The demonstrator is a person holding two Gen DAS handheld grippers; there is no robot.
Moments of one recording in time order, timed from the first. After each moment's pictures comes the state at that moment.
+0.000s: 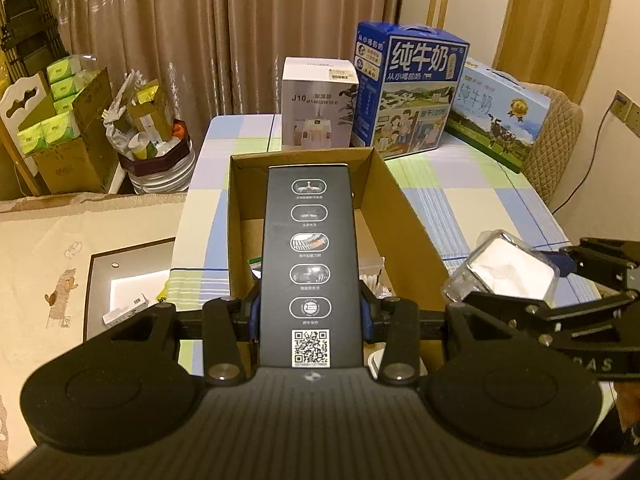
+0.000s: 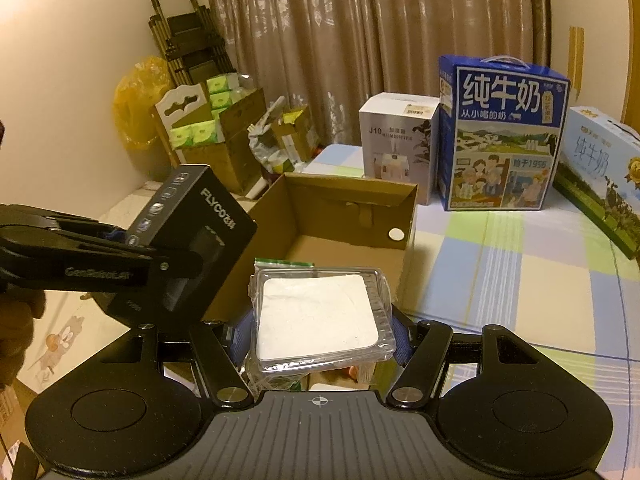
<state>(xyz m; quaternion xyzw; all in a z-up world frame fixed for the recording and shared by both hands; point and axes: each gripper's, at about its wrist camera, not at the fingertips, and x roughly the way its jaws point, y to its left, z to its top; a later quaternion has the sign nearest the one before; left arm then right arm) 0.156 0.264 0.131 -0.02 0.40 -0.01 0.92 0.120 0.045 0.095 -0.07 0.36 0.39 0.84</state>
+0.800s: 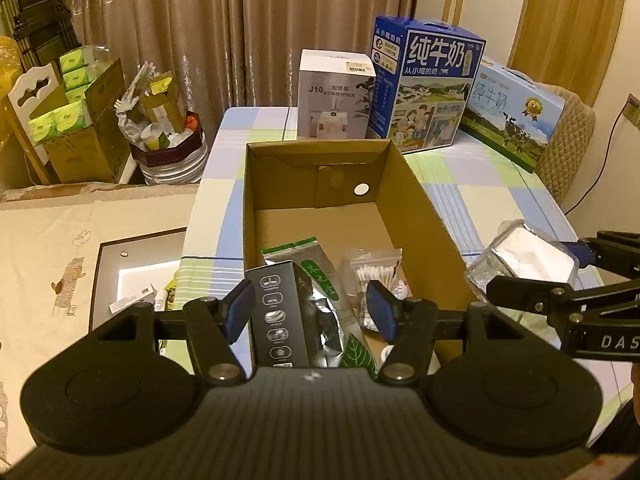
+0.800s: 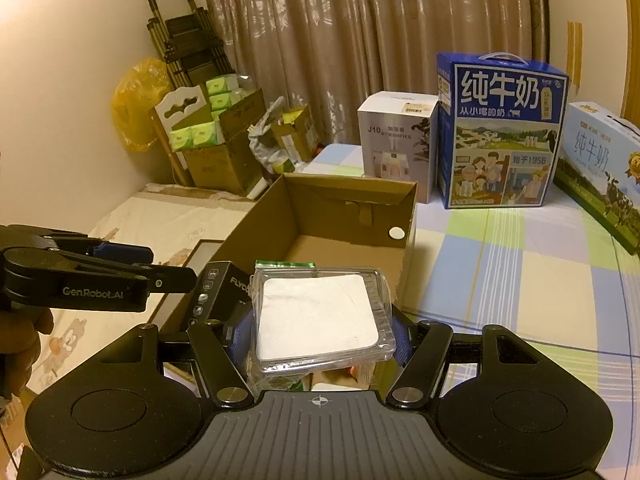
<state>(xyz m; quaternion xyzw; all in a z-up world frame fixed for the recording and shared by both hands) 0.148 0.271 0.123 -0.03 0.40 0.01 0.92 0.118 0.043 0.098 -0.06 0.36 0.39 0.84</state>
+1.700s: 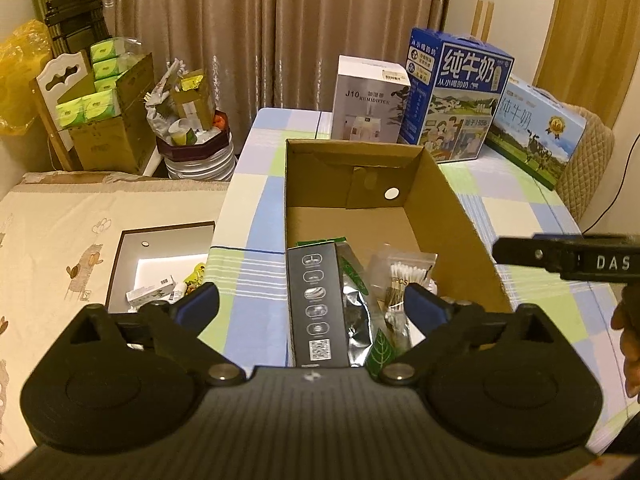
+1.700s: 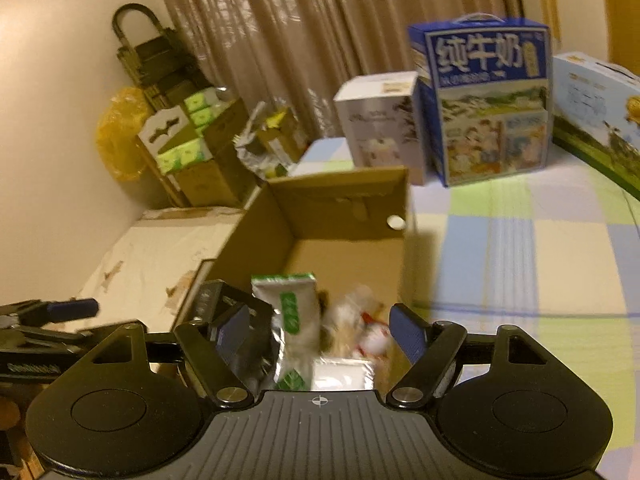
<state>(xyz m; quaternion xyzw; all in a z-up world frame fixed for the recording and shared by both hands) 0.123 0.292 0.116 -0.05 0.38 0.05 0.92 0.147 0.040 0.082 0.01 0.40 0.37 0.84</state>
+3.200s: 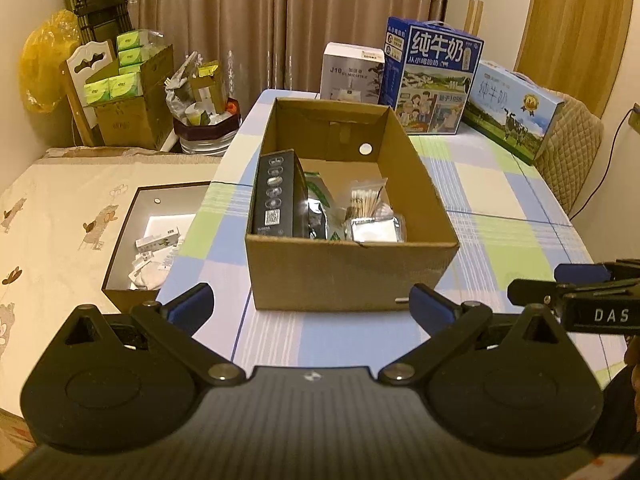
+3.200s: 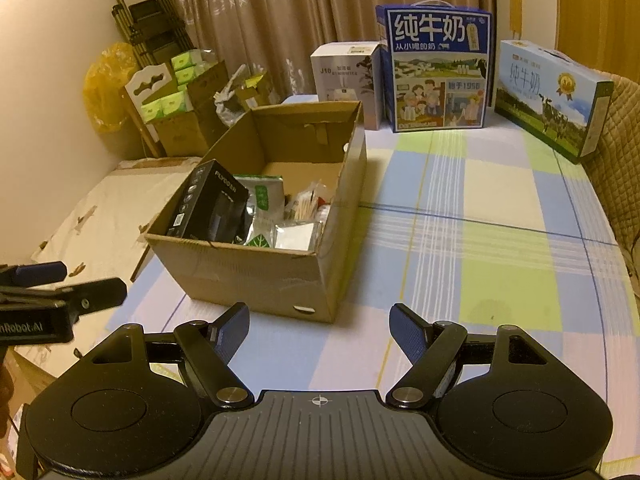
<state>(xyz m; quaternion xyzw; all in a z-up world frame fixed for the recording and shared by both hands) -0.002 0.215 0.106 -0.05 0.38 0.08 0.92 0.022 -0.044 0.076 -0.05 0.41 0.33 0.85</state>
